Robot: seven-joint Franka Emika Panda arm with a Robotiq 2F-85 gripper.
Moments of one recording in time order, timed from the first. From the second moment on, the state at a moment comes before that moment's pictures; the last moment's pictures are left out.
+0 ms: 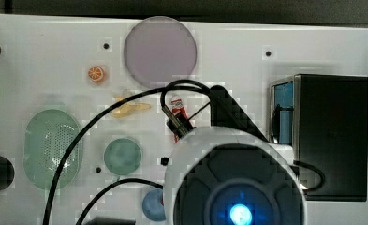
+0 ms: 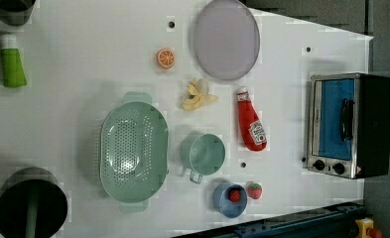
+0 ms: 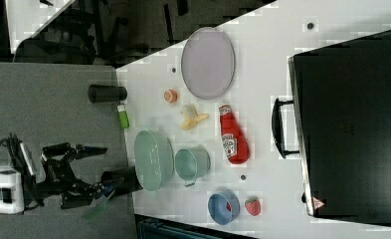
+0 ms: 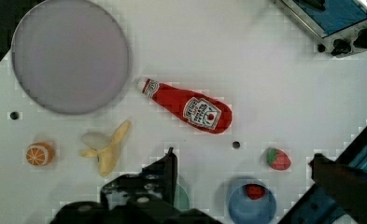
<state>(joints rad) -0.12 -0.32 0.08 -1.92 0.01 0.05 0.05</state>
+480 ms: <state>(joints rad) -0.12 -0.08 0.12 -2.08 0.01 0.30 -0.16</state>
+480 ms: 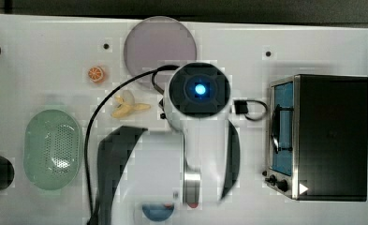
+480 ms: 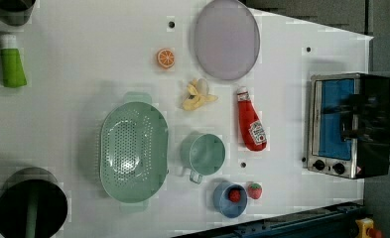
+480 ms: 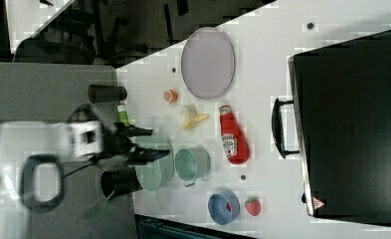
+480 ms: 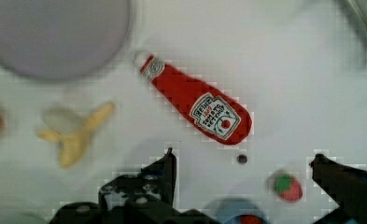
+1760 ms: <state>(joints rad) -0.13 0.22 0.10 -2.37 0.00 0.98 -0.94</state>
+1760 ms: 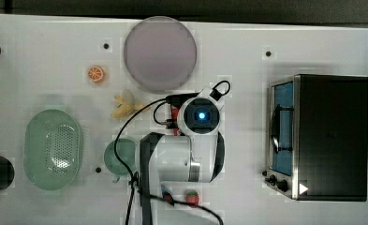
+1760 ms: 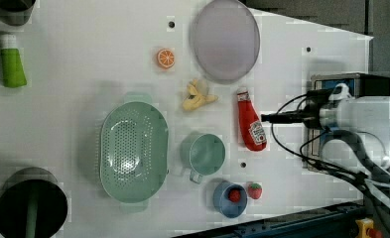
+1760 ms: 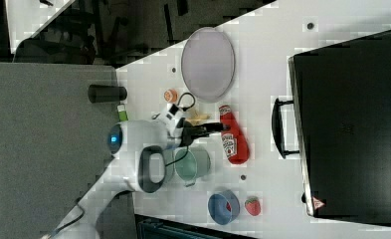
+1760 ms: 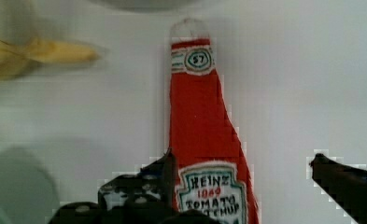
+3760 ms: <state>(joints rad) -0.14 -0.23 0.22 -2.25 0.01 0.36 -0.87</state>
